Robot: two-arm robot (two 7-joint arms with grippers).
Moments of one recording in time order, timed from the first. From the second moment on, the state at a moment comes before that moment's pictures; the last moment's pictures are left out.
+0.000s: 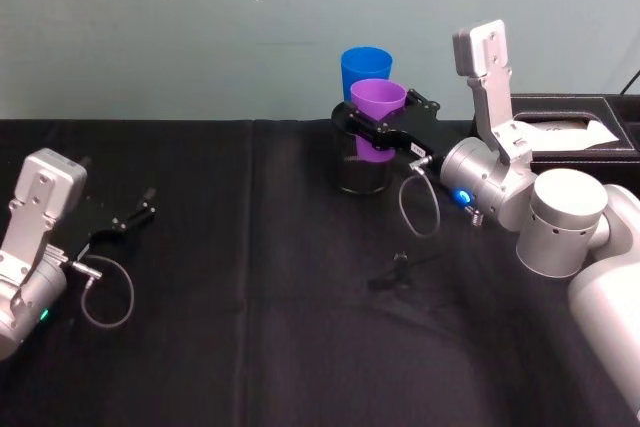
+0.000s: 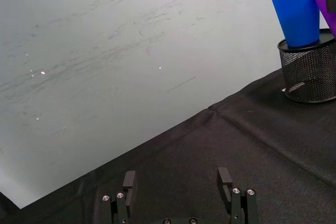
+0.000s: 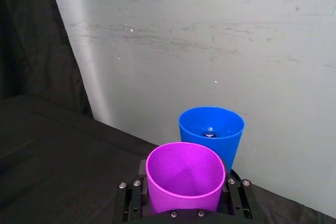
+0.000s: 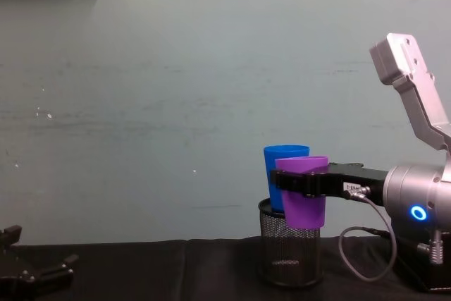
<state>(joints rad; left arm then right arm) -0.20 0.60 0.45 -1.41 -0.25 -0.12 0.03 0.54 0.19 -0.36 -1.13 0.29 0.07 0.35</state>
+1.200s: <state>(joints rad) -0.20 0.60 0.45 -1.41 -0.25 -0.12 0.03 0.54 0.19 -0.36 -1.13 0.29 0.07 0.35</state>
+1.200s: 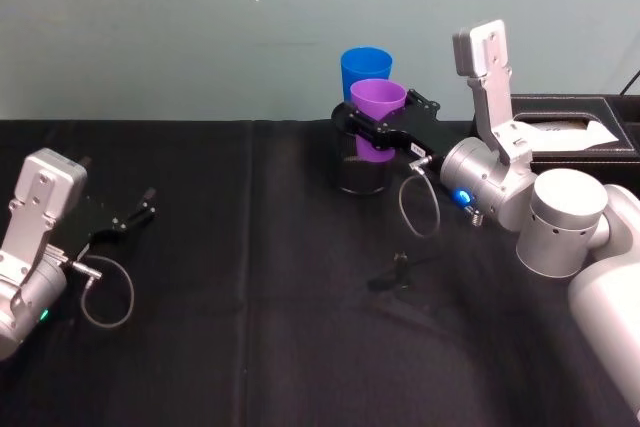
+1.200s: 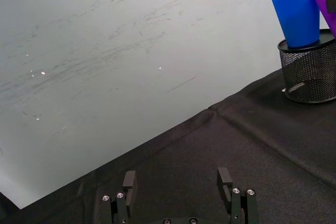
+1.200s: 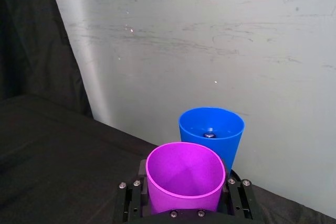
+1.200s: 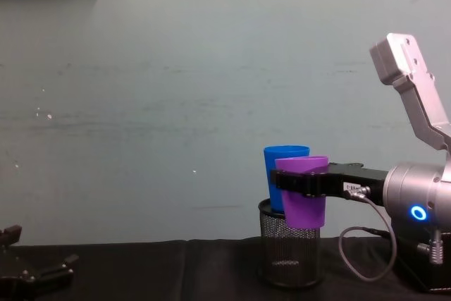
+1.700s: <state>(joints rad) -0.20 0.60 0.45 -1.41 -0.25 -0.12 0.03 0.54 0.19 -0.36 -1.13 0.29 0.07 0.35</state>
